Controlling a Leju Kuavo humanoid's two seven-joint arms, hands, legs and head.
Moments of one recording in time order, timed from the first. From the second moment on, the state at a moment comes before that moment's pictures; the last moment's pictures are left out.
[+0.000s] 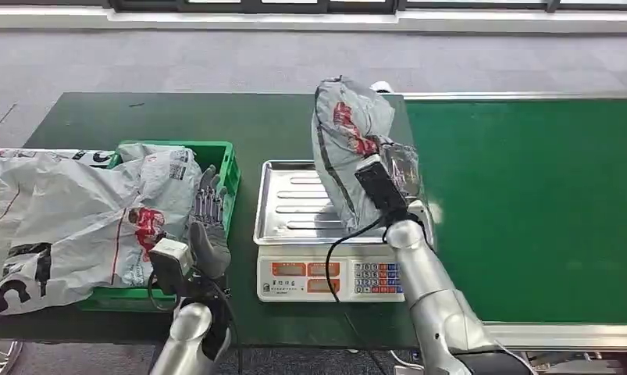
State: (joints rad) left arm -0.16 -0.25 -0.22 -1.27 -0.03 0.15 -0.66; right arm -0.67 0.27 -0.03 -0.61 0.74 -0.36 -0.54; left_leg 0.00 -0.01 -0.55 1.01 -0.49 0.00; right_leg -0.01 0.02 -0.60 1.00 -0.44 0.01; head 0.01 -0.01
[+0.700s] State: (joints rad) left arm -0.19 -0.25 -0.24 -1.22 -0.01 0.16 -0.66; right arm -0.69 0.32 0.11 -0.58 0.64 -0.37 -0.49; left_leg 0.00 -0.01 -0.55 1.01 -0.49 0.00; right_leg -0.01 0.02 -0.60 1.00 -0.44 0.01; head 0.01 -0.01
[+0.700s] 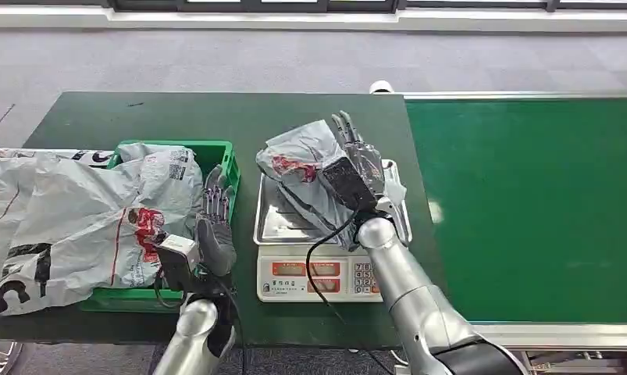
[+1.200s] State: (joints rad) left arm -0.20 -0.24 -0.25 -1.20 -0.02 0.18 -0.66; right arm -0.66 0.29 0.11 -0.57 0.58 -0.34 -0.56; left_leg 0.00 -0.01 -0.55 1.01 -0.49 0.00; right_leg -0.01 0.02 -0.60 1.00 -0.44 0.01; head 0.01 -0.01
